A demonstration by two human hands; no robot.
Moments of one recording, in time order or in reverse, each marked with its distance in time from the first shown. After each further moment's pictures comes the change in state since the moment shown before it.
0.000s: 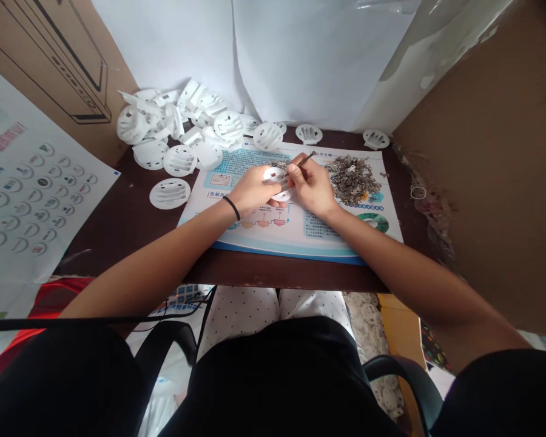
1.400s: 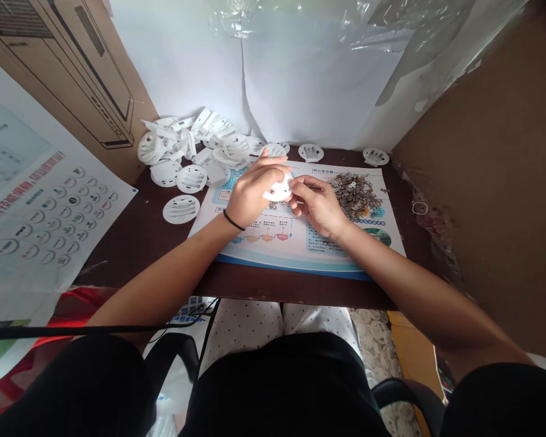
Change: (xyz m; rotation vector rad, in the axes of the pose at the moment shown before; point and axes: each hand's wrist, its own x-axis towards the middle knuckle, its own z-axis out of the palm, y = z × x) left_hand -0.004 0.004 -0.022 0.607 0.263 0.900; right_hand -0.004 -0.042 -0.001 0.592 -0.098 0.355
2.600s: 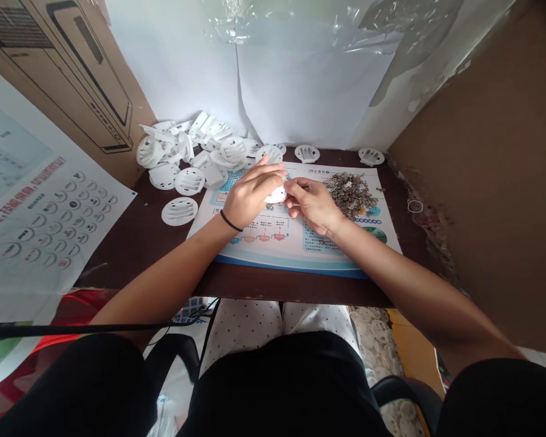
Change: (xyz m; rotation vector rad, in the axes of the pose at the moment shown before) left_hand 0.000 -0.017 0.005 0.054 0.074 0.237; right_hand 0.002 -0.002 -0.001 0.012 -0.007 0.086
